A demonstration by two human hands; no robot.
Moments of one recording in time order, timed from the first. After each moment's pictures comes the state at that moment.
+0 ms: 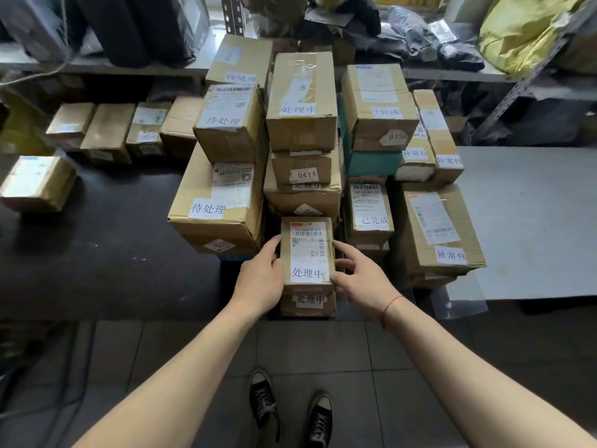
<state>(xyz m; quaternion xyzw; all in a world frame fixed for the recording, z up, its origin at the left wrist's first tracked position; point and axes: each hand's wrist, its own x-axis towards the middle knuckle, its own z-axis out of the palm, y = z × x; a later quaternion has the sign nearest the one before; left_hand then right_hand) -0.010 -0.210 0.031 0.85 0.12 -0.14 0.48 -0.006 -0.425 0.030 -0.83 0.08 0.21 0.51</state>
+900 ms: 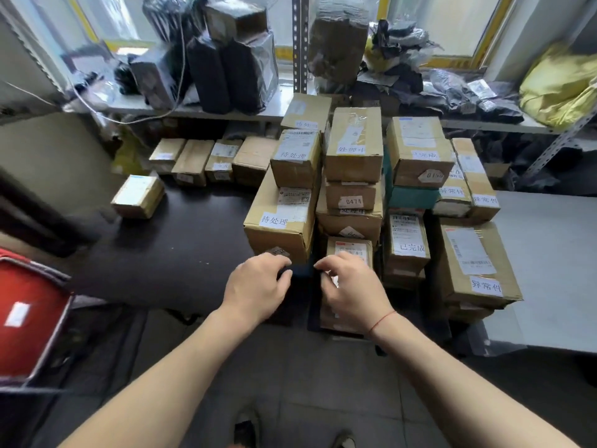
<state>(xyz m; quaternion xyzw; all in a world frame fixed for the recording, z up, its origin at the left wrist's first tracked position) -0.070 -0.132 0.106 0.98 0.02 0.02 0.21 -0.042 -0.335 0.096 -0.94 -0.18 0.01 0.30</state>
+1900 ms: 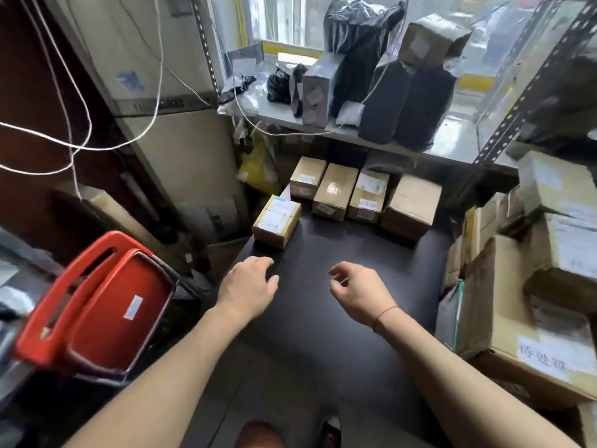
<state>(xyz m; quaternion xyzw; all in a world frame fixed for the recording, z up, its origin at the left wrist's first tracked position) 0.002 0.311 0.060 0.95 0.22 -0.02 0.21 0.101 0.093 0.058 -0.92 -0.21 0.16 0.28</state>
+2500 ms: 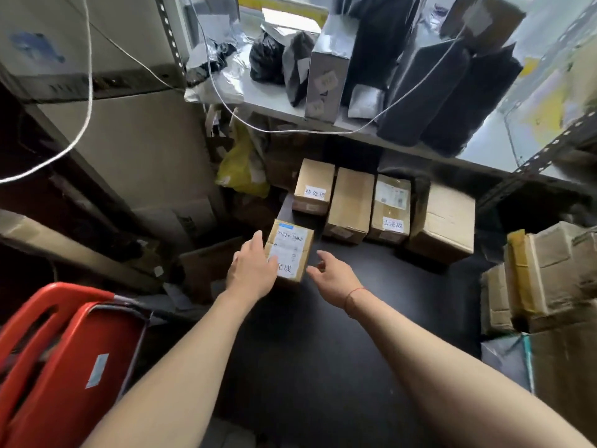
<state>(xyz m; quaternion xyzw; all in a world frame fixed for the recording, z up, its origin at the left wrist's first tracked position) 0.197 0.462 -0.012 0.90 0.27 -0.10 0.34 0.247 0.284 0.000 -0.90 -0.06 0.30 0.32</state>
